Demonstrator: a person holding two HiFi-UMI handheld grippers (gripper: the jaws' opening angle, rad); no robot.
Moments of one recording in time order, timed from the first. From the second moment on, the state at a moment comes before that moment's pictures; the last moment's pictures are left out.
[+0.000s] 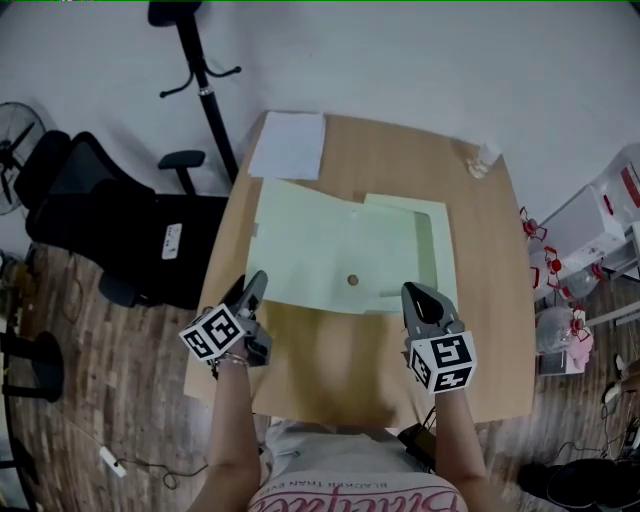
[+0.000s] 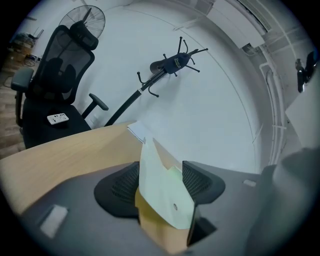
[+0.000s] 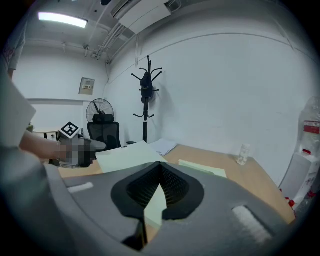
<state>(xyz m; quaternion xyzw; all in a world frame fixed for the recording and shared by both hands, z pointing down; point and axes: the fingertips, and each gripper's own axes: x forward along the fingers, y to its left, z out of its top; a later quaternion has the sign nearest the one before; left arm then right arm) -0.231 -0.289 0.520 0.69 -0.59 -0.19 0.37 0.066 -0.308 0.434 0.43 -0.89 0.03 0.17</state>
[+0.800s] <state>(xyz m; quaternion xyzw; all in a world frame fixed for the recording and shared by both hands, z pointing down) -0.147 -0.321 0.420 0.76 -0.48 -0.22 0.37 0.110 -0.323 0.427 0.45 -0.88 0.03 0.15</state>
